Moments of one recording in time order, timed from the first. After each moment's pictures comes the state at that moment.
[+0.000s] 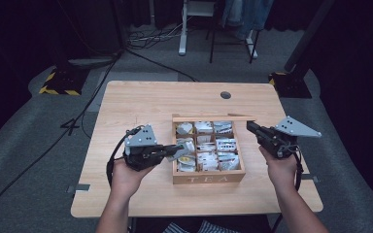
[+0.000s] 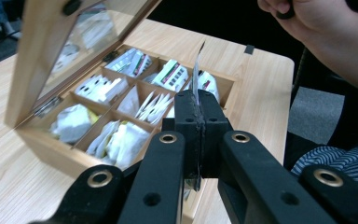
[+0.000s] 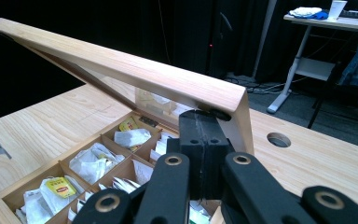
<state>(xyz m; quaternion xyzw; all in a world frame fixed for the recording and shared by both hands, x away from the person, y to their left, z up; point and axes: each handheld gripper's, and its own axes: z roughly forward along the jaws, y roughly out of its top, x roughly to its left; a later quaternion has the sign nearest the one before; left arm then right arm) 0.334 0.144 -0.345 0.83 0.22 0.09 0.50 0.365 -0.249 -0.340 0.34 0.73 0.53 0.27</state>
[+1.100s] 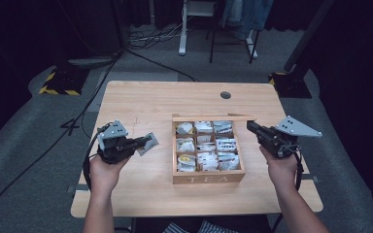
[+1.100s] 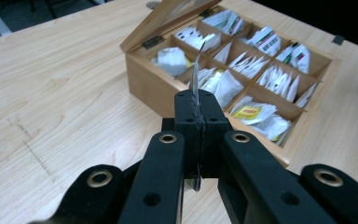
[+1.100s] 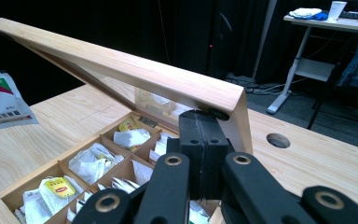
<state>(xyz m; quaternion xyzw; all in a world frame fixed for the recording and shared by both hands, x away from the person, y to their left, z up) 0.355 0.211 -0.375 0.80 0.35 0.13 0.46 0.365 -0.250 -0.340 0.34 0.73 0.53 0.28</state>
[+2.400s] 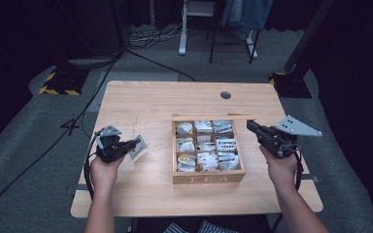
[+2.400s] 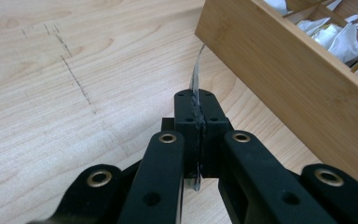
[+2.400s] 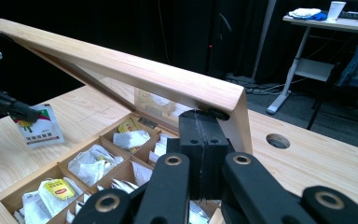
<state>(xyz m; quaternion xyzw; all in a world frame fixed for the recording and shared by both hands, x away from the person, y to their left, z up) 0.393 0.243 -0.449 0.78 0.46 0.11 0.42 0.366 -0.250 -0.339 0.34 0.73 0.53 0.28</state>
